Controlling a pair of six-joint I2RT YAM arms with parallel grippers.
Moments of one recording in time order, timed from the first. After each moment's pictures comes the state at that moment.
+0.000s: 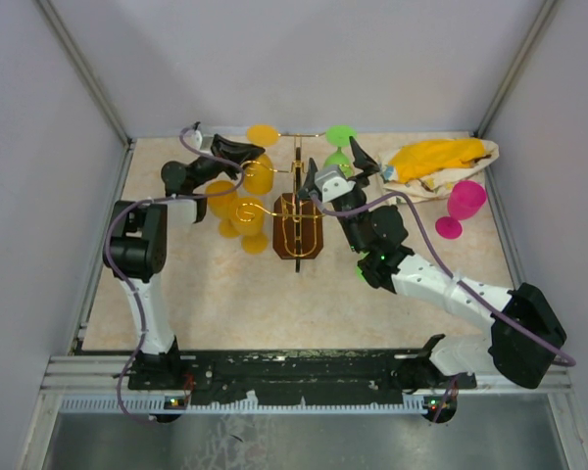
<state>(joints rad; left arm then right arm) -0.15 2.05 1.19 1.51 0.92 -0.54 0.81 1.26 0.82 0.91 0.36 -0.77</state>
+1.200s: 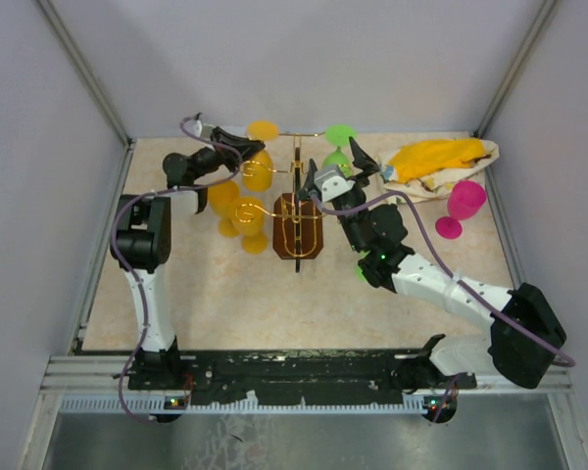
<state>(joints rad) -0.12 2.17 1.35 1.50 0.98 -0.66 0.80 1.27 0.82 0.89 0.35 -0.76</state>
